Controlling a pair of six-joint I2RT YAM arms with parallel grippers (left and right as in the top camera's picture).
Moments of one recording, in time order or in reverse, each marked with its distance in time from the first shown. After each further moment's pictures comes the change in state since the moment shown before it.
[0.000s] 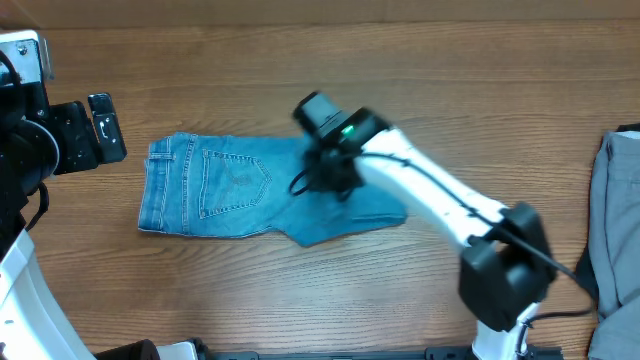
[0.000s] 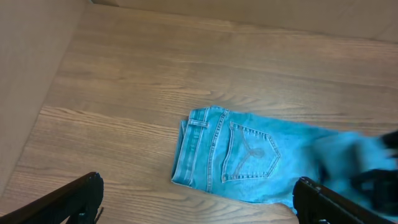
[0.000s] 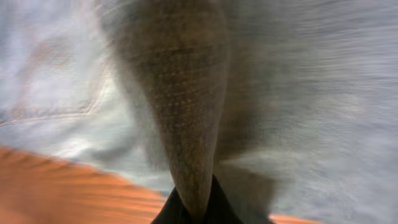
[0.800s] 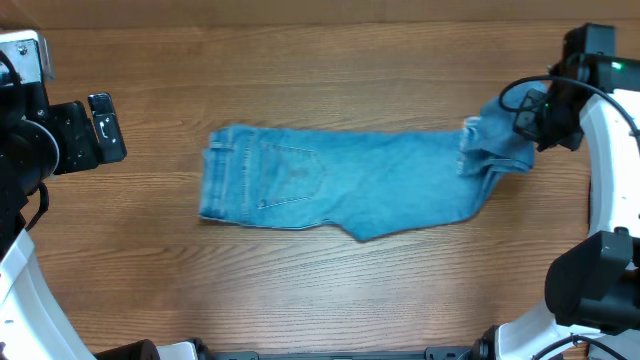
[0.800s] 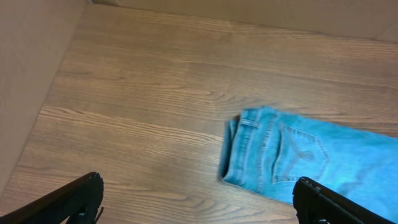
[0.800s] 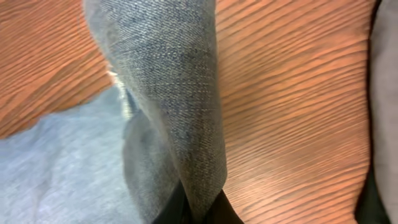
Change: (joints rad) left arm 0.000 0.000 0.000 0.000 0.000 0.000; right arm -0.860 -0.142 0.064 -0.183 0.075 -0.365
